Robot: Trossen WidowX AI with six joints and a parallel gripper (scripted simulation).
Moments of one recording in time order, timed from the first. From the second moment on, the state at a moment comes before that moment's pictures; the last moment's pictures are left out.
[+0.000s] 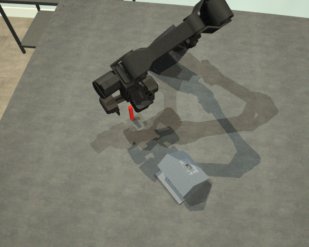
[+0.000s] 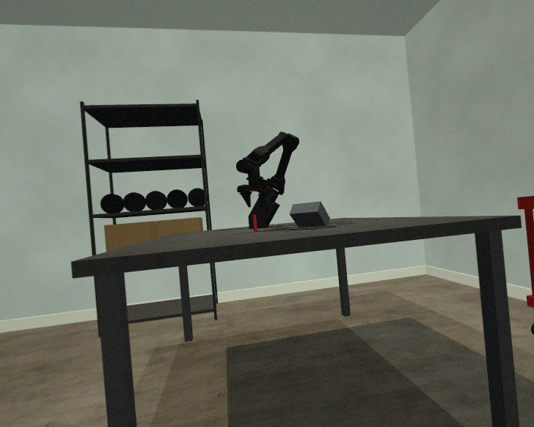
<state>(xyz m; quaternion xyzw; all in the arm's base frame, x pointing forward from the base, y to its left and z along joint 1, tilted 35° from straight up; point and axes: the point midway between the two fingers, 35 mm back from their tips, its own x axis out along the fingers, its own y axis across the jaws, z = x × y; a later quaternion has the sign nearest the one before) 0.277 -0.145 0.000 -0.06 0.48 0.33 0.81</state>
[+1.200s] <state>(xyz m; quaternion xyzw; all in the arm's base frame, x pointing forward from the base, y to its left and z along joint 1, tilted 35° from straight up) 0.264 -0.135 -0.040 -0.03 0.50 0.32 0.81</state>
